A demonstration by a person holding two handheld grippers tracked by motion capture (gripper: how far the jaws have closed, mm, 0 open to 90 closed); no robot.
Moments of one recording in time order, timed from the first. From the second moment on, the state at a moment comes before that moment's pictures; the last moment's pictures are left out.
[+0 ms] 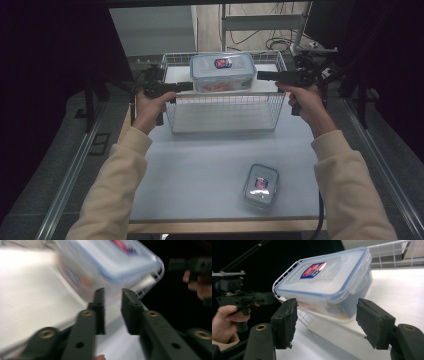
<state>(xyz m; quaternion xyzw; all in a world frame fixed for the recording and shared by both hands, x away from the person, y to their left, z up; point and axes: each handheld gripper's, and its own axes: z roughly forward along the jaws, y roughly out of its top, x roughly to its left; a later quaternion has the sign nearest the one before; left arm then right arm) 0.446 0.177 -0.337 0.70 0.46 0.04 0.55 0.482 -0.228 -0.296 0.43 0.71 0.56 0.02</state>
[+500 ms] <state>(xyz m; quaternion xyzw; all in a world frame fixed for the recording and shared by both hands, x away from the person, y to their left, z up) 0.469 0.154 -0.357 0.72 0.47 0.03 0.52 0.464 -0.247 -0.323 0.42 0.71 0.56 0.00</state>
